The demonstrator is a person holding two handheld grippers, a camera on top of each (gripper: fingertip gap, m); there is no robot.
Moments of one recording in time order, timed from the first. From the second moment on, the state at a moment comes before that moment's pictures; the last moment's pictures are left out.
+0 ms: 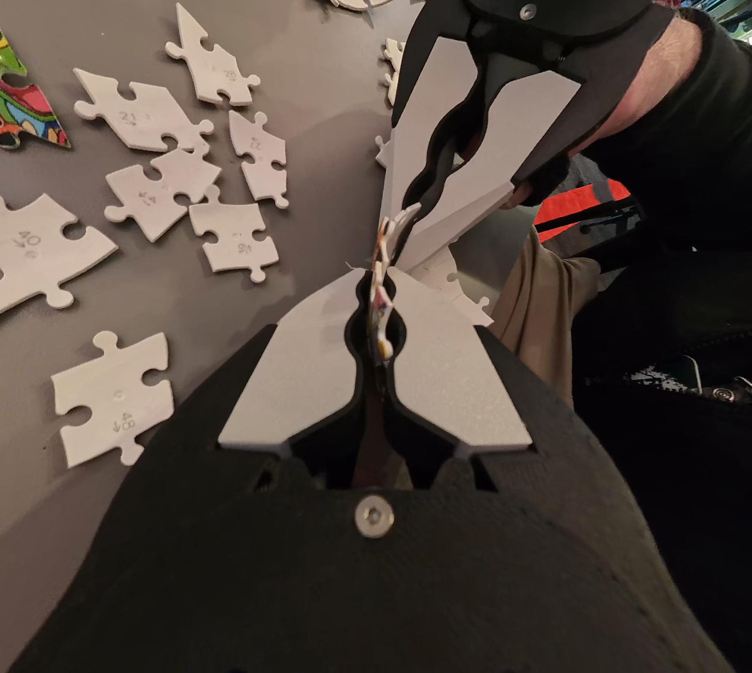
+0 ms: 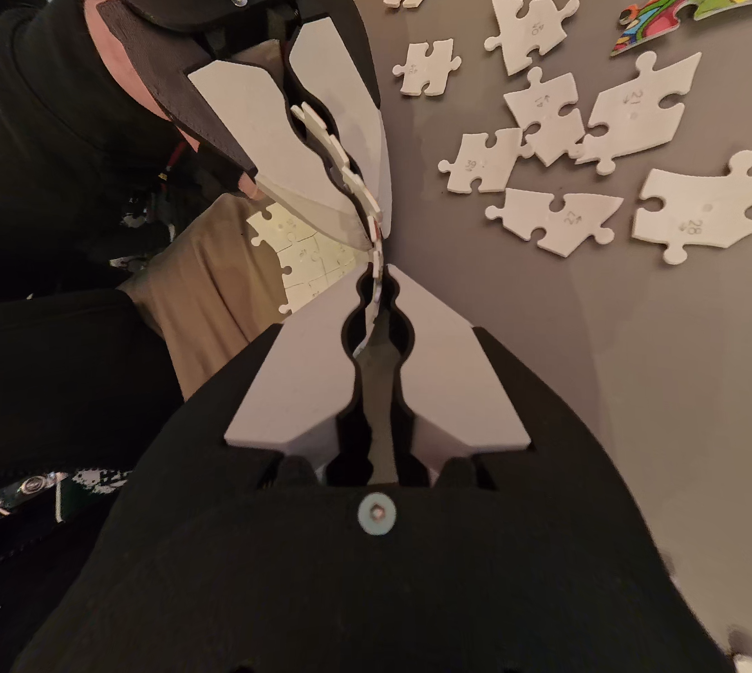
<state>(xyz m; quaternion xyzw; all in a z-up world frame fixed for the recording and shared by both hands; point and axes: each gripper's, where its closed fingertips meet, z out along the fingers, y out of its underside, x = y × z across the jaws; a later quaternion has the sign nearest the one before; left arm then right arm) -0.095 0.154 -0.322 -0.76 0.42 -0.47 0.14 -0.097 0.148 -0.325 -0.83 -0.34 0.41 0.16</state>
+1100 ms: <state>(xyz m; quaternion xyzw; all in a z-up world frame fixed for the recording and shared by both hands) -0.097 0.150 -0.323 -0.76 0.44 -0.46 0.13 -0.105 0.162 -0.307 -0.79 -0.38 0.43 0.22</state>
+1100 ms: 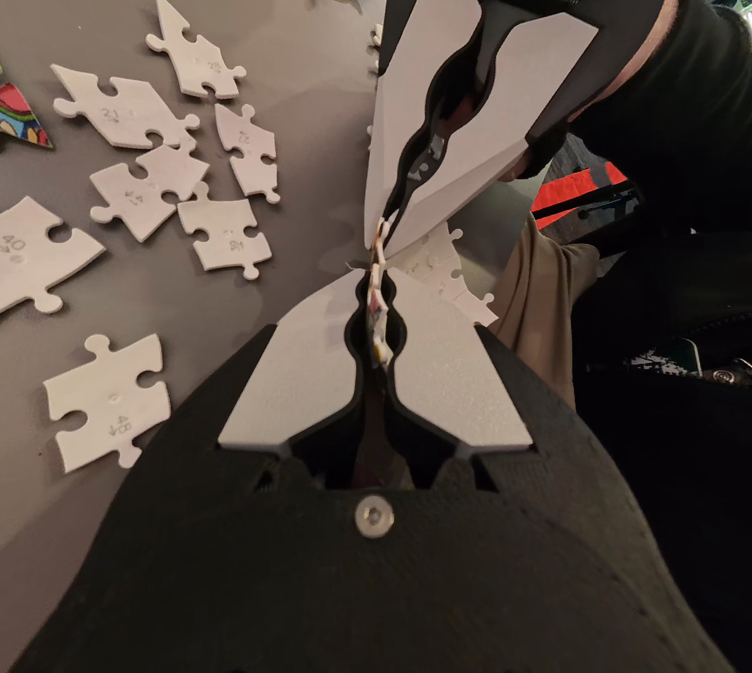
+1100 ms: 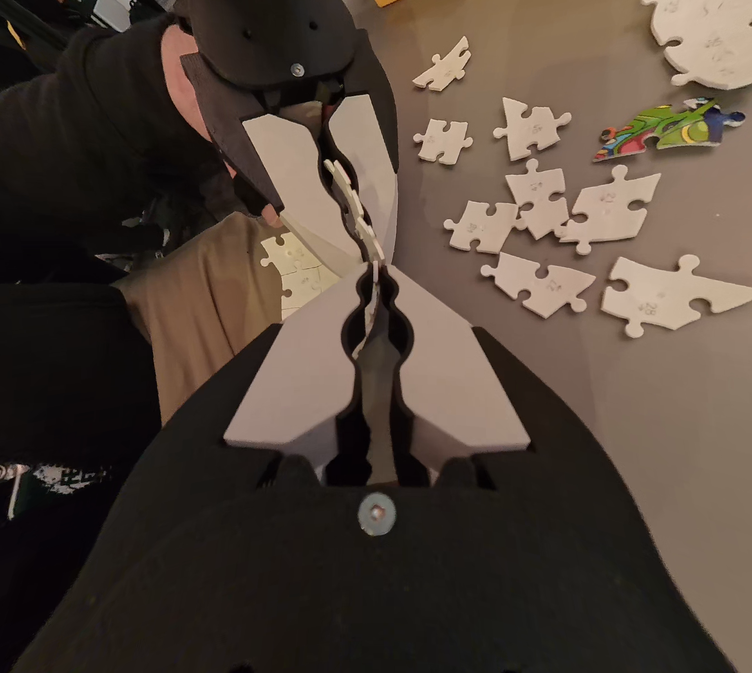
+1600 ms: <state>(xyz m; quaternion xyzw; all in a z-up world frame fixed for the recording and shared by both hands) -0.097 0.148 -0.324 -0.76 0.45 -0.46 0.13 -0.105 0.164 -0.301 -0.77 -0.41 0.41 0.26</state>
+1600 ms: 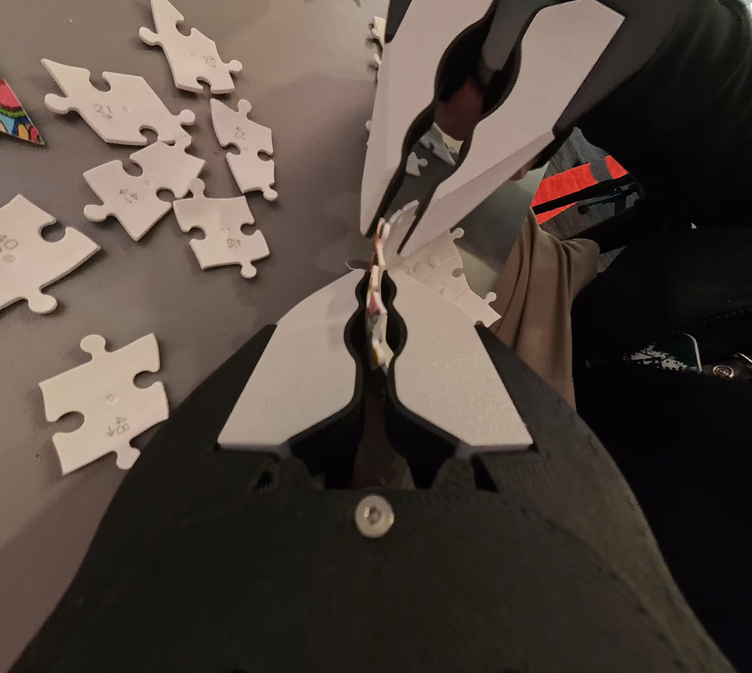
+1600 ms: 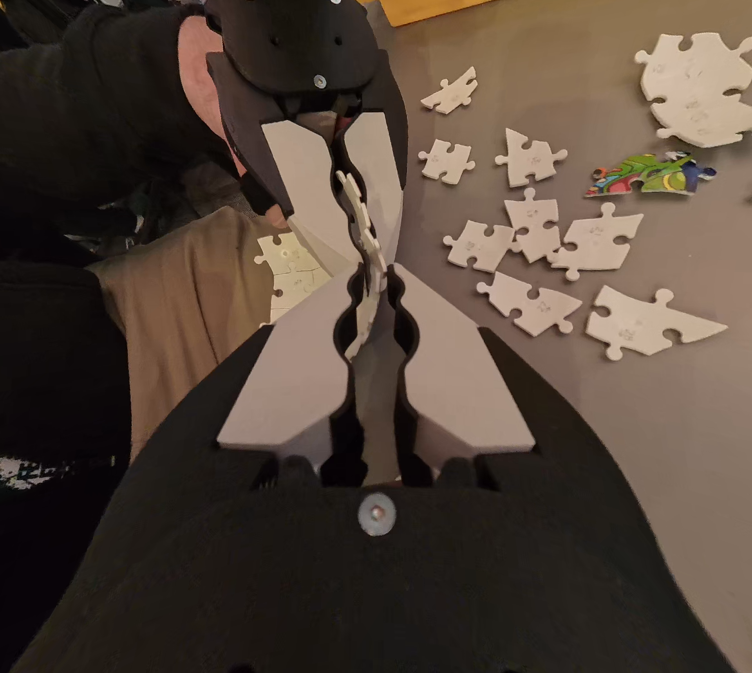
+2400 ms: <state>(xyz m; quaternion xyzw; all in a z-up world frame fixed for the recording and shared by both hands) -0.107 0.148 -0.325 -0.76 0.45 -0.45 0.12 -0.106 0.163 -0.306 -0.78 -0.37 0.43 0.24</state>
